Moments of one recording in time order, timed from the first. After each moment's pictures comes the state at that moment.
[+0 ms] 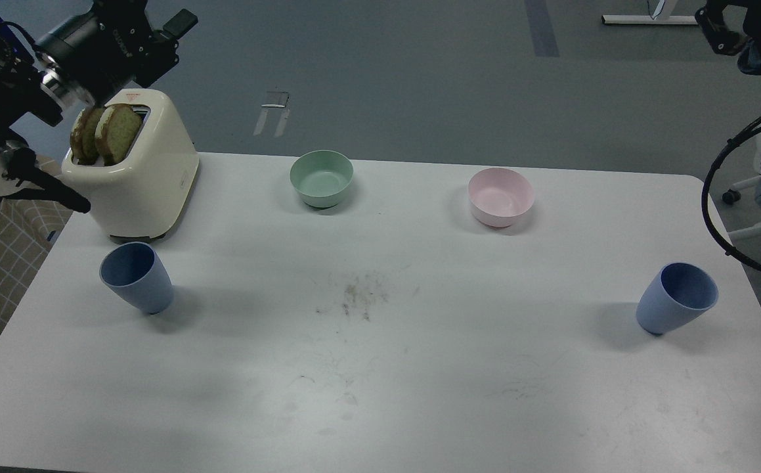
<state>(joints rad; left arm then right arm) -0.74 0.79 -0.91 -1.16 0.83 -0.35 -0.37 0.77 -0.31 1.56 0.96 -0.64 0.39 0.04</state>
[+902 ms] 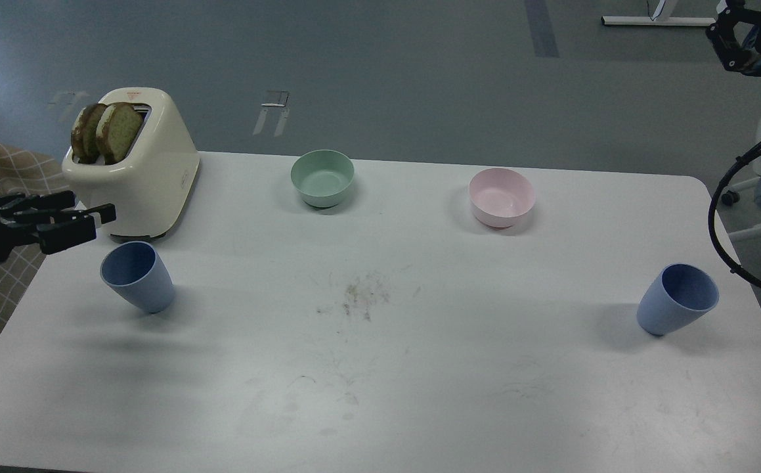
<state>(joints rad) -0.34 1.25 -0.73 -1.30 1.66 -0.08 -0.49 0.69 -0.31 1.61 1.01 -0.64 0.43 0.04</state>
